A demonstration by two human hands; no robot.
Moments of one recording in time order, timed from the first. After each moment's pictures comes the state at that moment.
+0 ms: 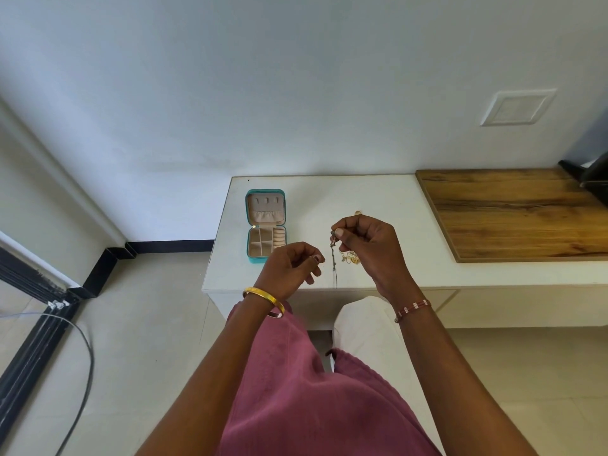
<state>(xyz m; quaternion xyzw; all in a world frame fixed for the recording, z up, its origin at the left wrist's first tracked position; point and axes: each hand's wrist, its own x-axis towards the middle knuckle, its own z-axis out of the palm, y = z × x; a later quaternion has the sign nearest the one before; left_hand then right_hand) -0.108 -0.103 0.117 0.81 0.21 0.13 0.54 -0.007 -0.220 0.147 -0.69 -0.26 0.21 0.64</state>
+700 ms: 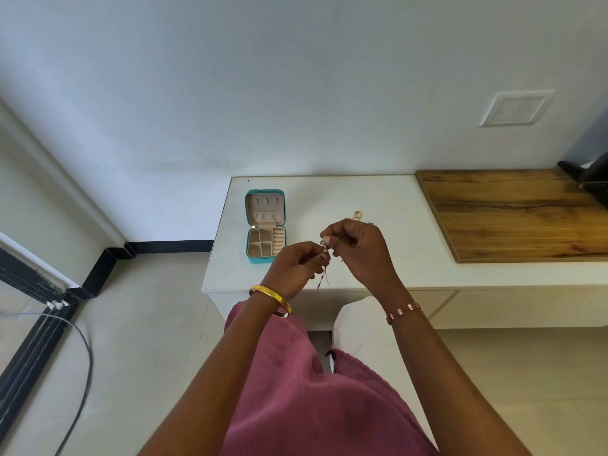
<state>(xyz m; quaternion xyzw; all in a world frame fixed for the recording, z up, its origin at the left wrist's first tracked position) -0.101 -0.111 0.125 0.79 0.21 0.11 0.56 -0.010 -0.208 0.140 -0.75 -0.32 0.16 0.56</state>
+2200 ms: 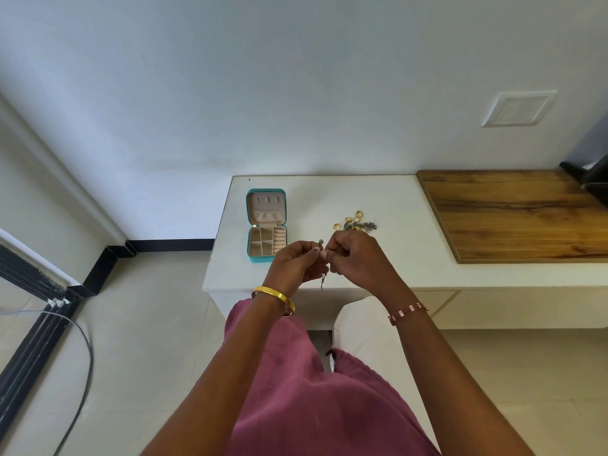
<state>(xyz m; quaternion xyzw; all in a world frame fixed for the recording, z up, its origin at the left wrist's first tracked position) -0.099 -0.114 0.120 0.59 0.29 0.14 0.74 -0.015 -0.212 0.146 -0.82 -0.36 0.20 0.40</state>
